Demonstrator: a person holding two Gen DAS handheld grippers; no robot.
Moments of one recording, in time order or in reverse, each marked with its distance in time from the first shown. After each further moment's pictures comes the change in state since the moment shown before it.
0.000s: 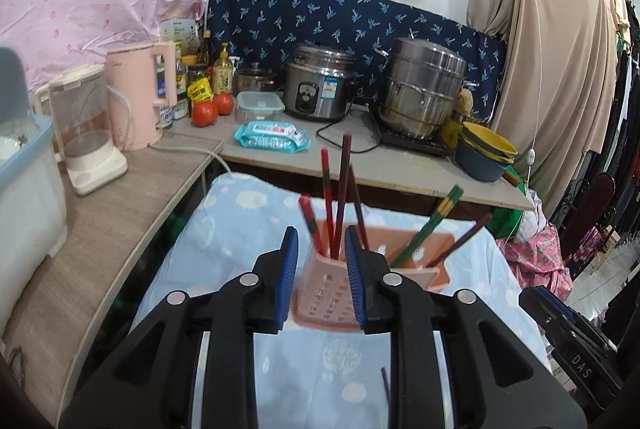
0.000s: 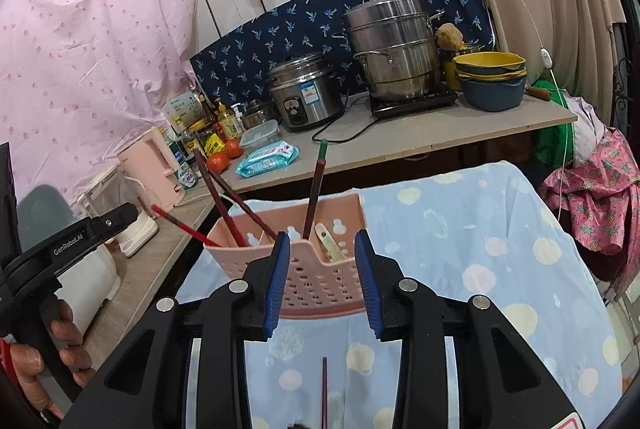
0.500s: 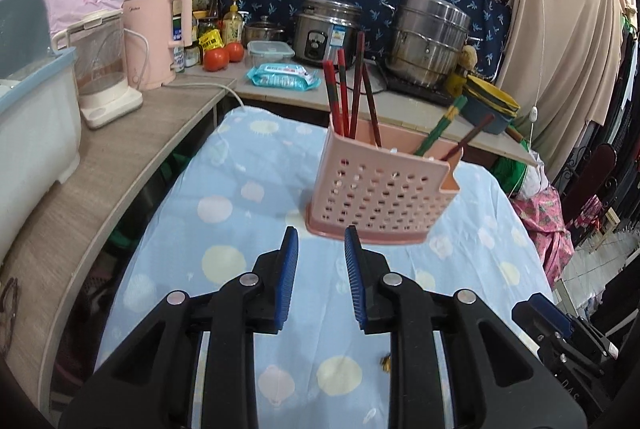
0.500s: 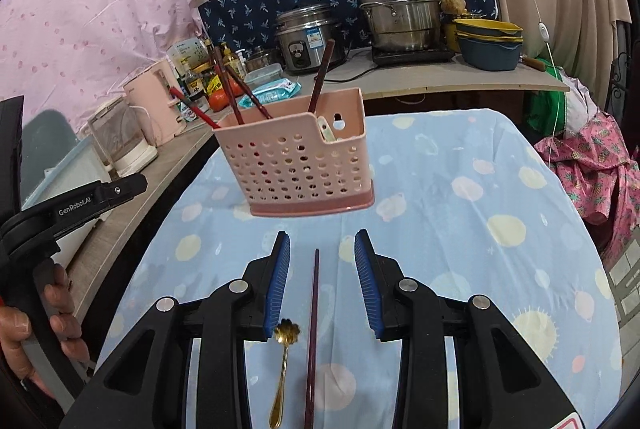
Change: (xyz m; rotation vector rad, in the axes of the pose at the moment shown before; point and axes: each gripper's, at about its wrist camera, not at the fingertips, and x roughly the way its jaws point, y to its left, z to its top) left arm -0.023 0.014 -0.077 -0.005 0.133 0.014; right arm -0.033 0.007 -0.087 -0.077 0.141 -0.029
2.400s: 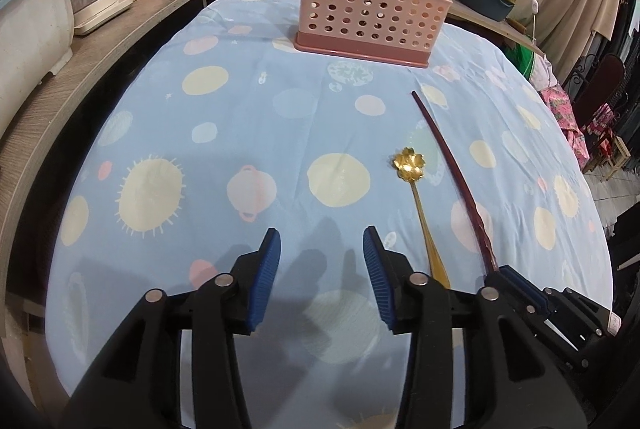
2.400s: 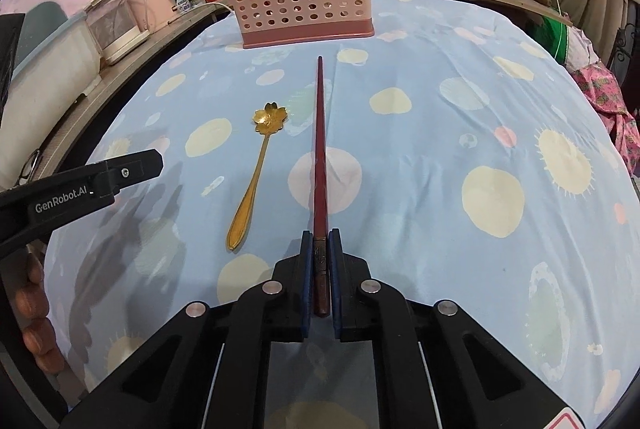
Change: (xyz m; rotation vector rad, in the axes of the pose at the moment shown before) left arm 0.010 -0.018 -0.140 0.092 0.288 0.034; right arm 0.012 0.000 -0.142 -0.055 0.258 -0.058
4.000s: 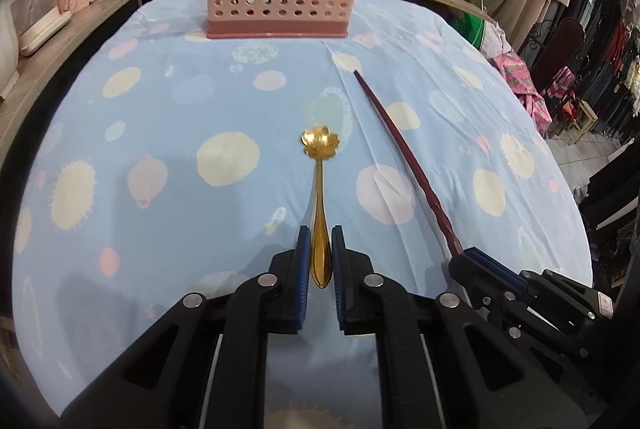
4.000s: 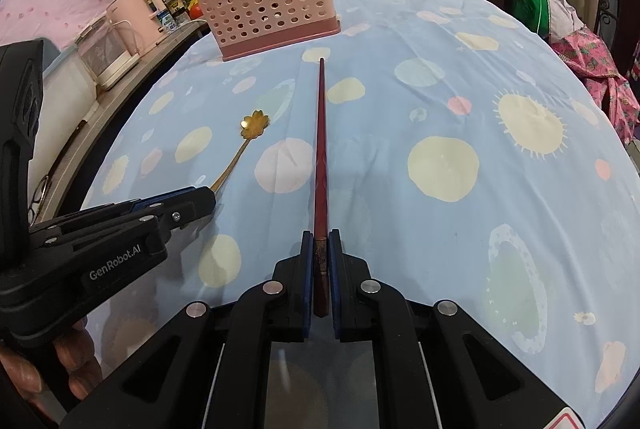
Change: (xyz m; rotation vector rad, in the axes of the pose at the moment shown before) left arm 0.004 -0.055 -0.011 0.100 0.037 -0.125; right arm -0.018 -0.029 -0.010 0.098 -0.007 0.044
